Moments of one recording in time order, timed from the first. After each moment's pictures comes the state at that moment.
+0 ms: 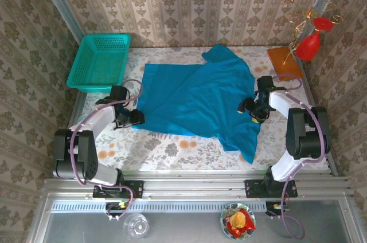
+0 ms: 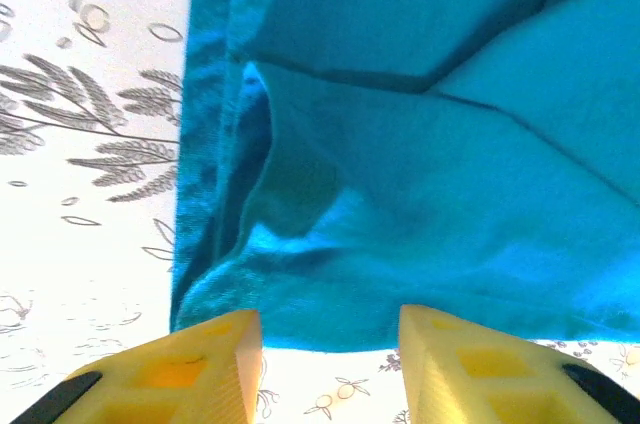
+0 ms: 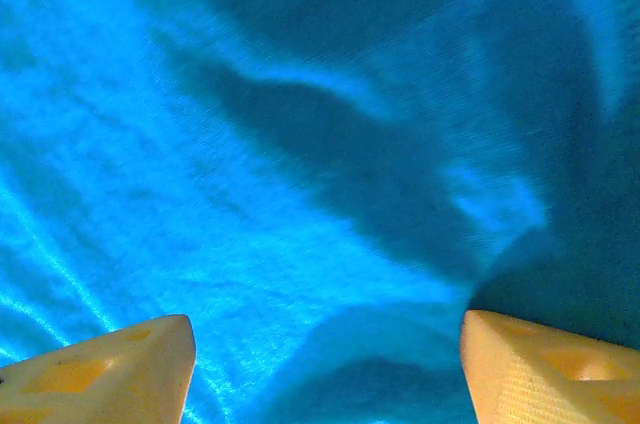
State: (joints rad) left arm -0.14 1.43 0.83 -0.66 0.24 -0.22; right arm -0.02 1.66 0.98 -0.66 -0.24 0.52
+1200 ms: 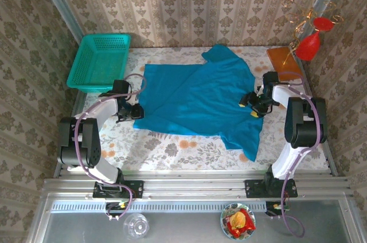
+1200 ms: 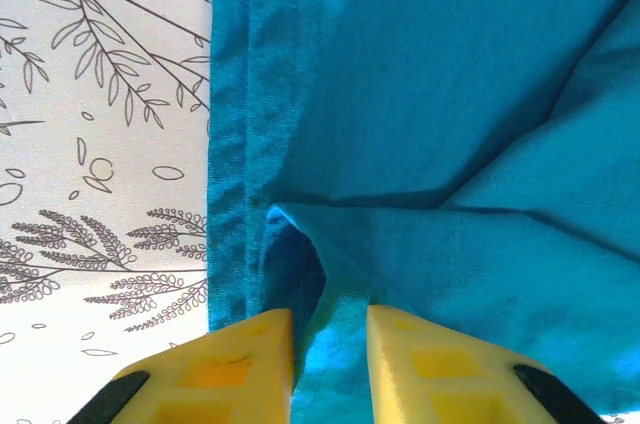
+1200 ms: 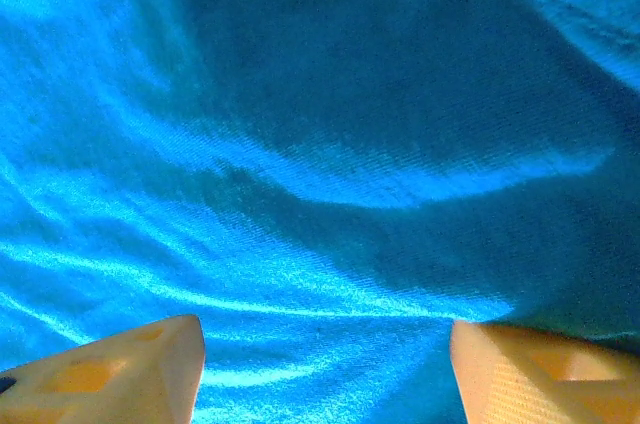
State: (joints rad) left arm -0.14 1.57 0.93 -0.61 0.24 -0.15; right arm -0.10 1.80 1.09 -0.62 -0.37 0.49
